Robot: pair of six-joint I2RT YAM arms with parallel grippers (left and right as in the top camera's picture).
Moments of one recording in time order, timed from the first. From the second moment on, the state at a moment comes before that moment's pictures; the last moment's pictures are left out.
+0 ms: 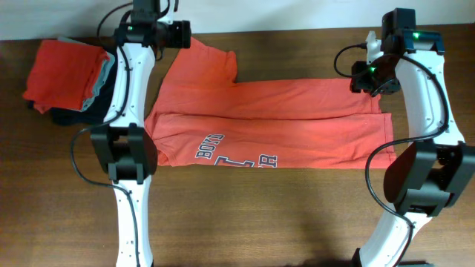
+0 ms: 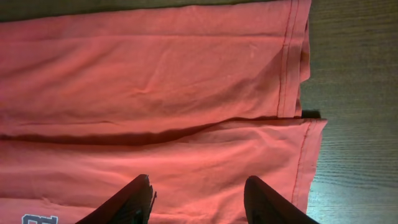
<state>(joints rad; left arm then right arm) -0.07 2.60 2.61 -0.81 0.17 0.00 -0.14 2.07 1.98 -1.23 -0.07 -0.05</state>
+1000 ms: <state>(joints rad) -0.05 2.84 2.61 -0.59 0.23 0.07 -0.14 2.07 1.98 -1.22 -0.02 -0.05</state>
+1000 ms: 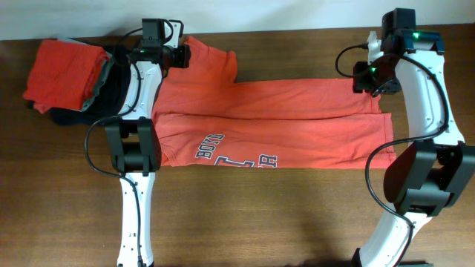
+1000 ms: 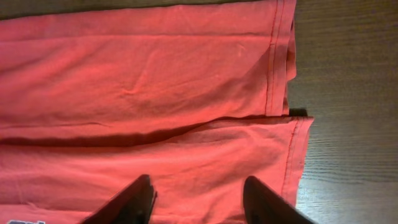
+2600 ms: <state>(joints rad) -0.08 2.97 2.81 -0.58 0.26 0.07 -0.18 2.17 1.98 -1.10 -0.03 -0.05</state>
